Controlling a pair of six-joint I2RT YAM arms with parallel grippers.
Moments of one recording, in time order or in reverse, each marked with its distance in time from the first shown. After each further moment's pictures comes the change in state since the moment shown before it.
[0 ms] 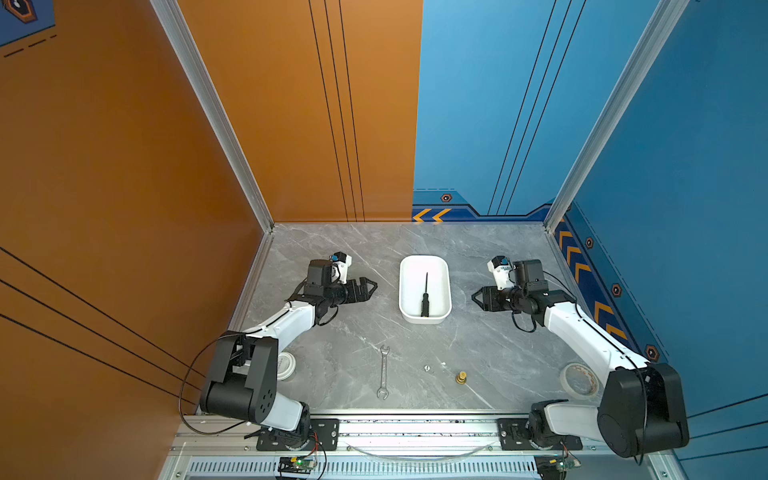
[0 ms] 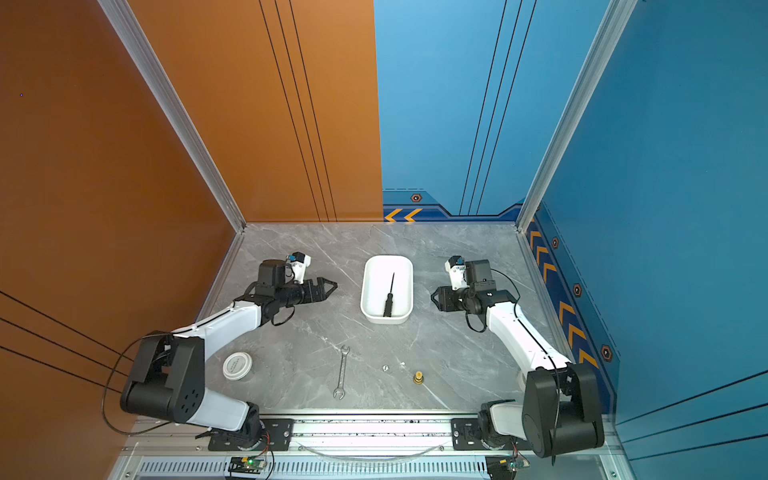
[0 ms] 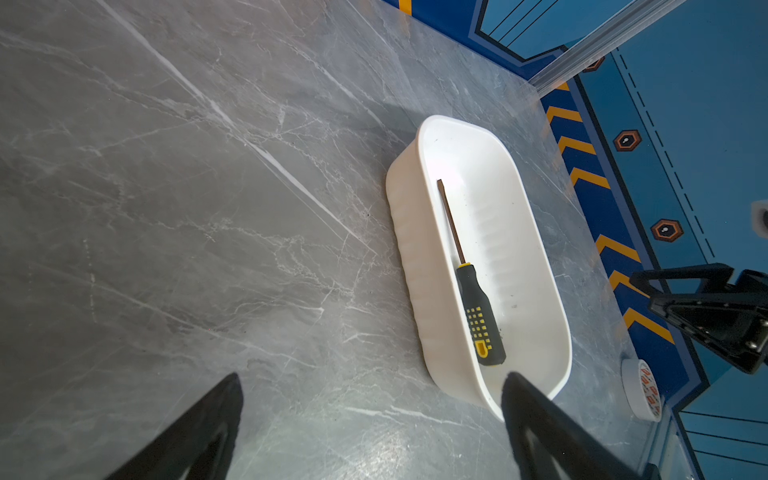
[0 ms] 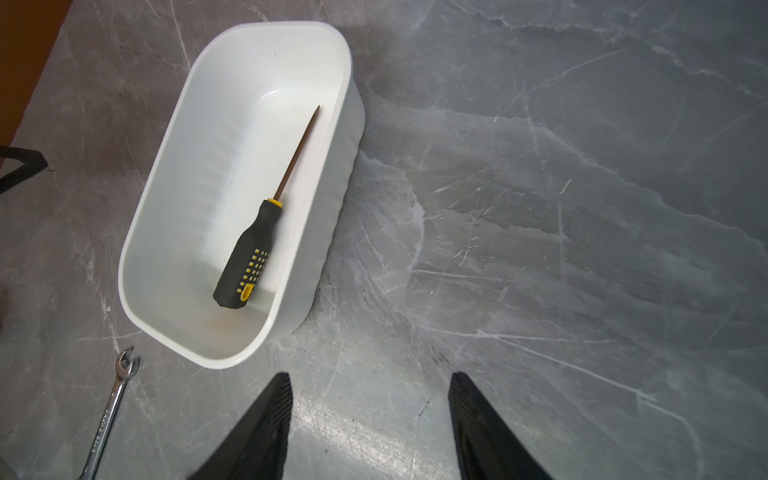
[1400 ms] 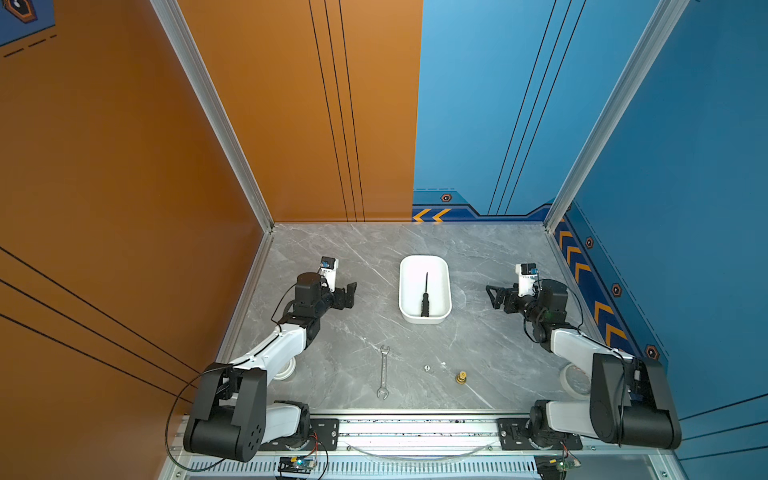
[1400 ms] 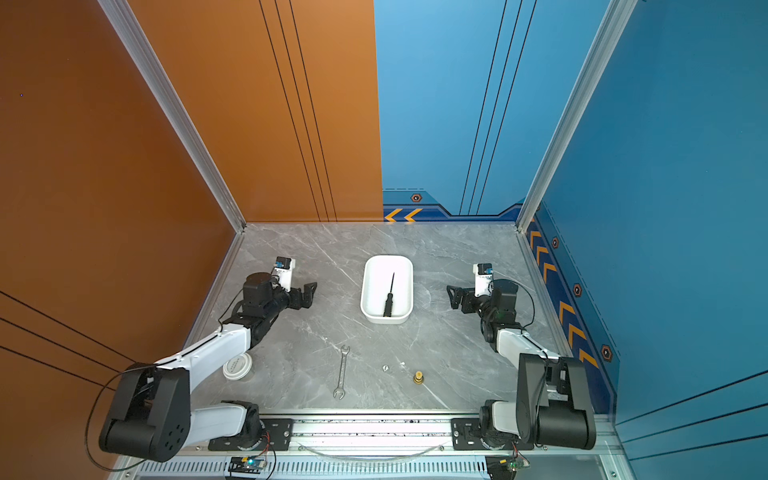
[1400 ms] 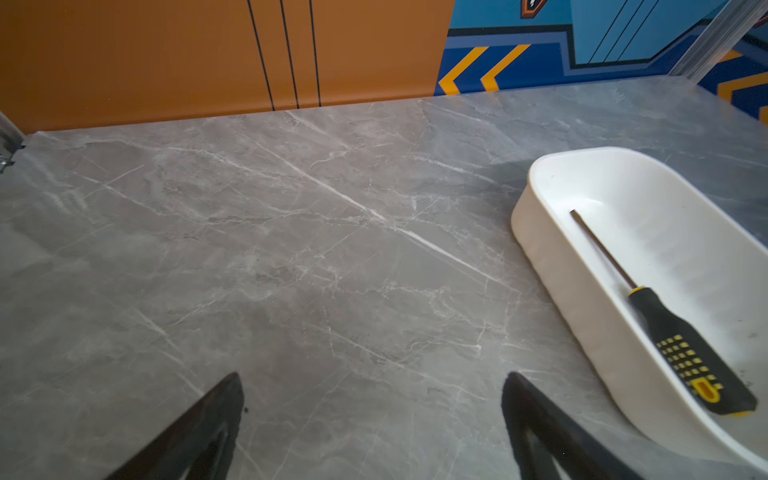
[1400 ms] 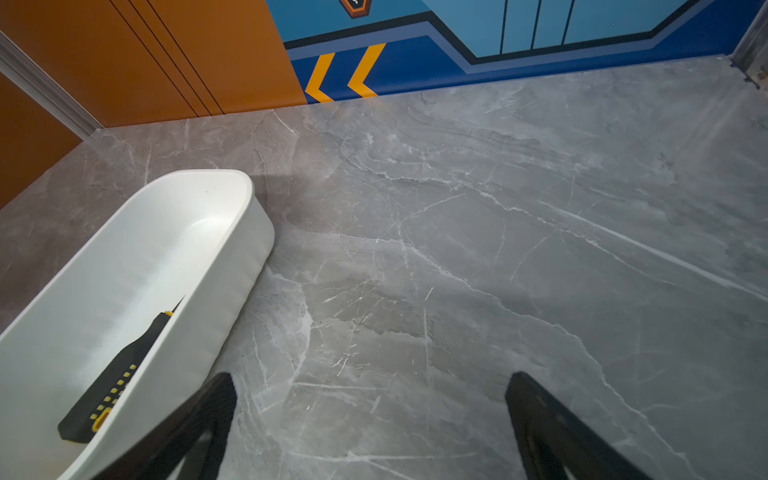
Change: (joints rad) left arm 0.043 -0.195 -0.249 0.270 -0.389 0.384; right arm -0.233 0.068 -0.372 0.831 -0.056 -0.018
